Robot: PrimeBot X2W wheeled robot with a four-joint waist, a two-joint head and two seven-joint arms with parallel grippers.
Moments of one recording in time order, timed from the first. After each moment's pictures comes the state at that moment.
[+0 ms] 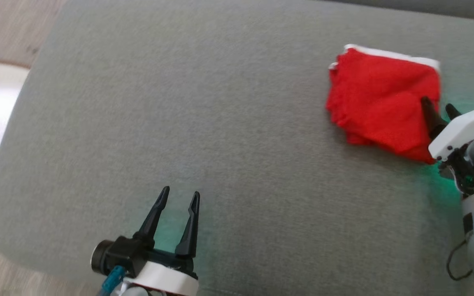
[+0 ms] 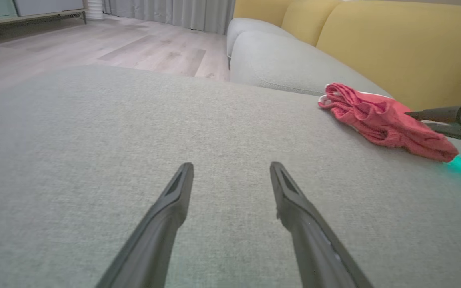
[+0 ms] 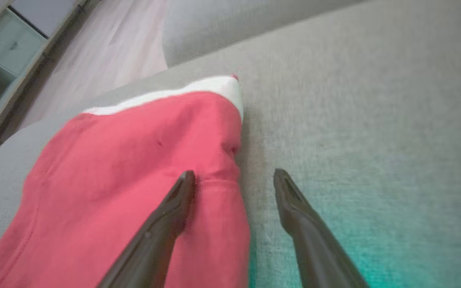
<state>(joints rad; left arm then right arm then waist) -0.04 0.05 -0.33 0.25 -0.24 -0.11 -0.26 -0.55 -0.24 -0.07 0.67 0.48 0.12 0.32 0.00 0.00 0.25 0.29</state>
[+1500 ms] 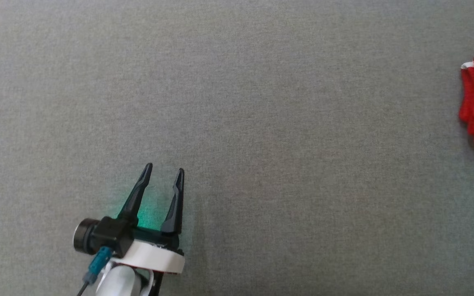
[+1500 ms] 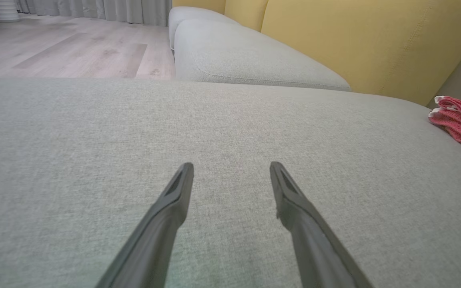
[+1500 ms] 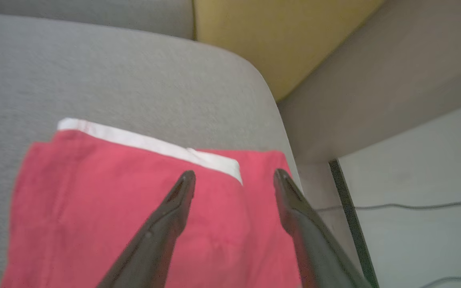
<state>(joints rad) -0.11 0.05 -0.26 0.26 -0.18 -0.12 -0.26 -0.59 -0.58 -0.20 0.43 0.06 0.12 0.69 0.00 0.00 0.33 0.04</state>
